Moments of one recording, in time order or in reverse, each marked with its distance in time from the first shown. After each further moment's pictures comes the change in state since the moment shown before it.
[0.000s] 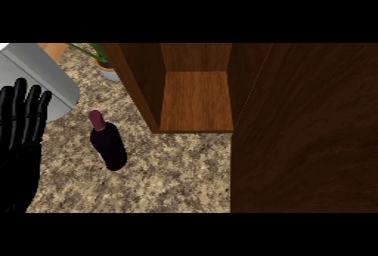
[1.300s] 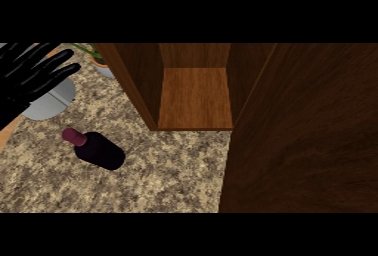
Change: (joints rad) left arm -0.402 0.361 0.139 0.243 0.941 -0.320 0.621; right arm 0.168 0.046 0.324 -0.387 -0.012 -0.032 0.381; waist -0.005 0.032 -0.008
